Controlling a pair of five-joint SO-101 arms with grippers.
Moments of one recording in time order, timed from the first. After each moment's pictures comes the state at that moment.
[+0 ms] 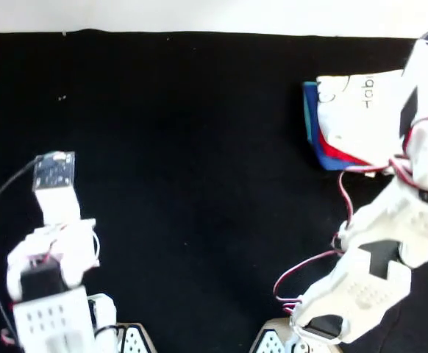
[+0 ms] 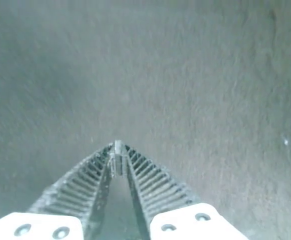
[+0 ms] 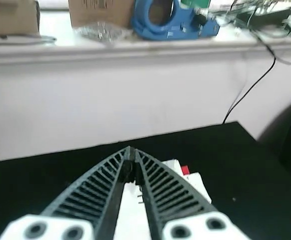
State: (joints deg) left arm -21.1 -82.3 68.8 72.3 -15.0; right arm 15.1 11.4 -94.5 100.5 5.3
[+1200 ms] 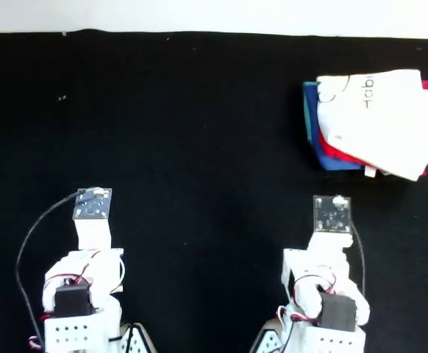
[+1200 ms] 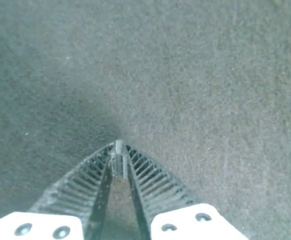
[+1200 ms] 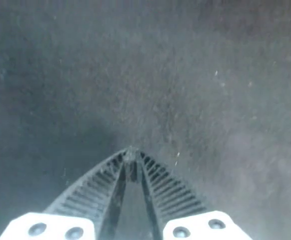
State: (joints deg) left arm -11.7 -104.1 96.0 75.5 -14.5; right arm 2.7 -102.2 87.3 78.8 5.1
